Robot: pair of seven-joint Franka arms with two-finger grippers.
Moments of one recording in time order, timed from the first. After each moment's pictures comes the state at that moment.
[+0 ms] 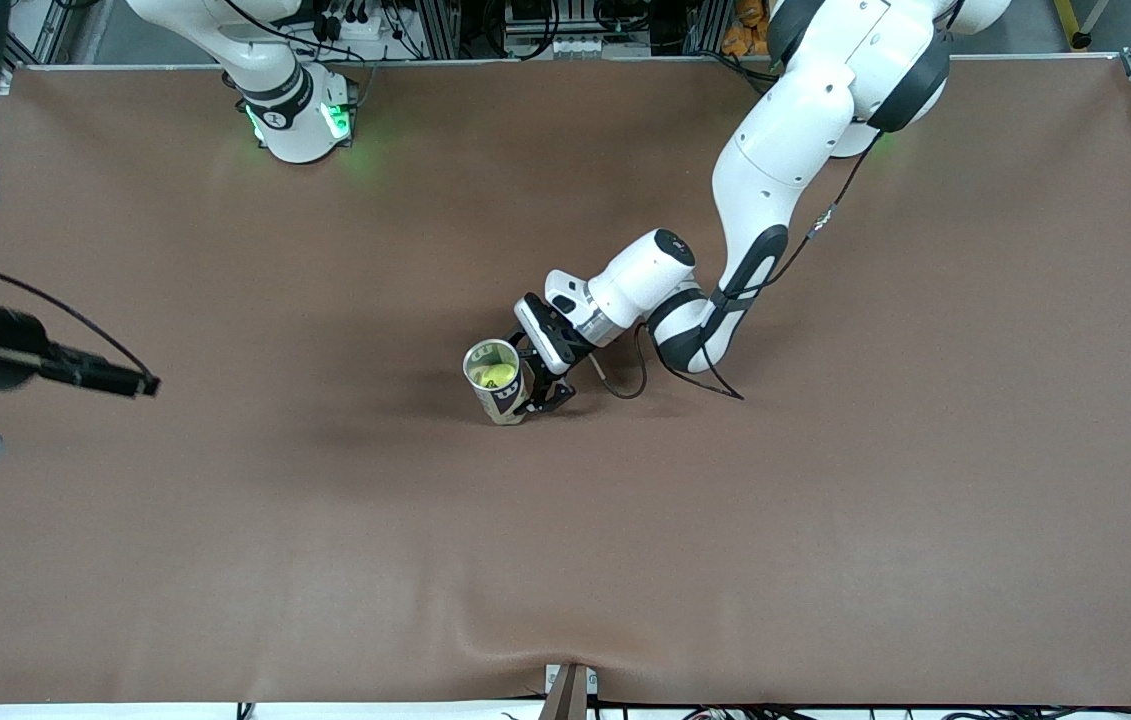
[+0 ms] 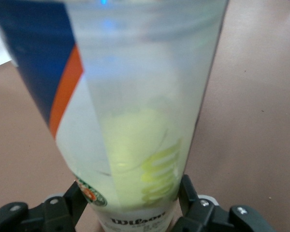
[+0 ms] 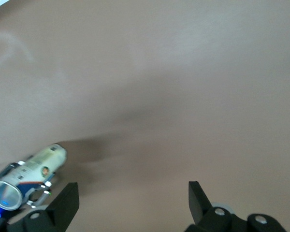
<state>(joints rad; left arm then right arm) -0.57 0.99 -0.20 -1.62 0.57 3.55 -0.18 0.06 0.33 -0.08 -1.20 0.15 1.43 0.29</state>
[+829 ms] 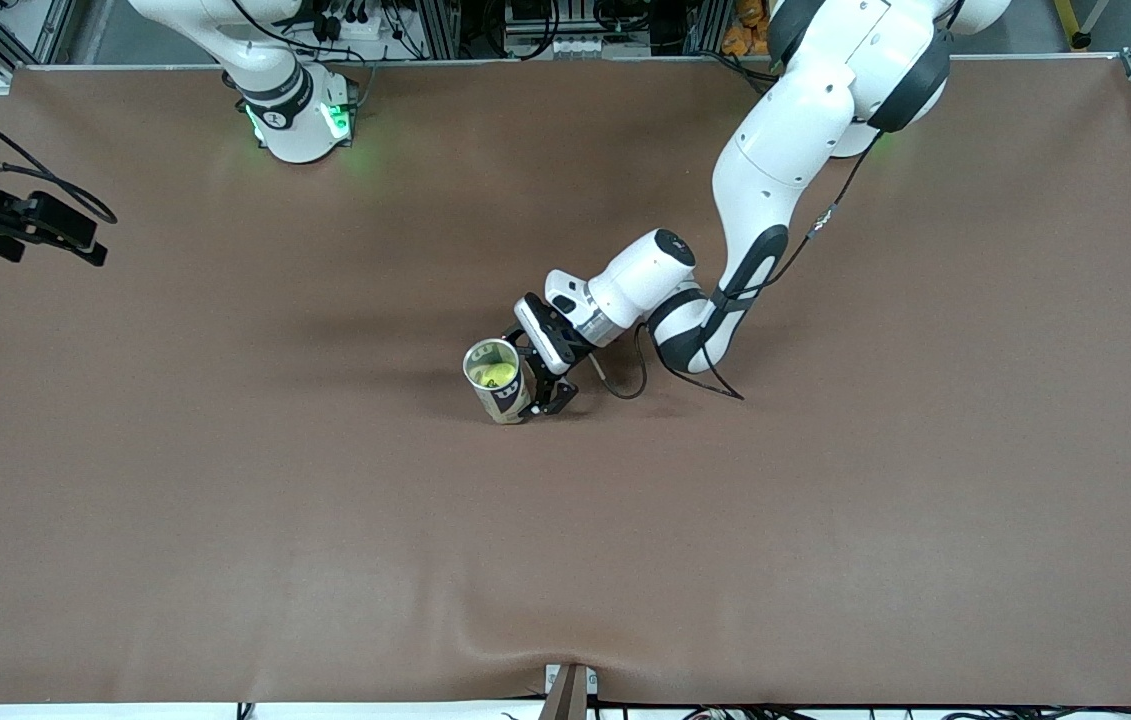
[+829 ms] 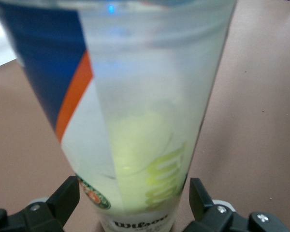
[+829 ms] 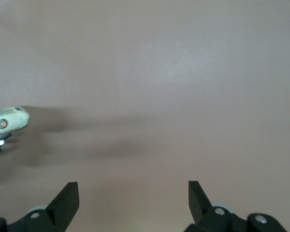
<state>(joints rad) -0.57 0.99 -0.20 -1.62 0.57 3.55 -0.18 0.01 -0.07 -0.02 -1.62 0.01 1.54 0.07</state>
